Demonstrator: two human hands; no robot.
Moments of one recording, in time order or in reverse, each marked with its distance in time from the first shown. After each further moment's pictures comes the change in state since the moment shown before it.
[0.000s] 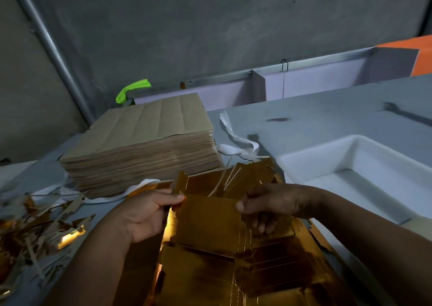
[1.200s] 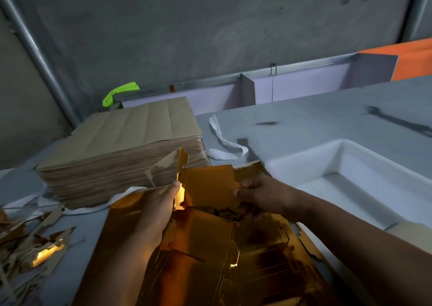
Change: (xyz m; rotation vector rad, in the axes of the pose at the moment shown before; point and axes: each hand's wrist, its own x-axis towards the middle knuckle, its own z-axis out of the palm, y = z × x) left_hand 0.046 -0.015 0.046 0.149 0.413 0.244; right_hand 0.004 0.000 -0.007 0.064 0.363 -0.020
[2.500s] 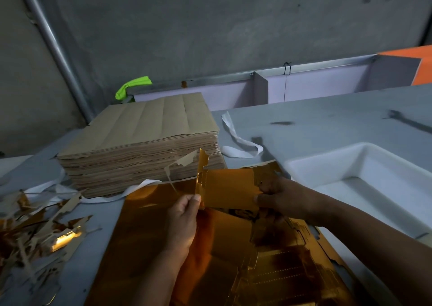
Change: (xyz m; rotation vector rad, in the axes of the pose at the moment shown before) left_hand -0.007 -0.051 0.014 0.012 0.143 0.176; right_hand 0.004 0.008 0.002 -0.152 0.015 0.031
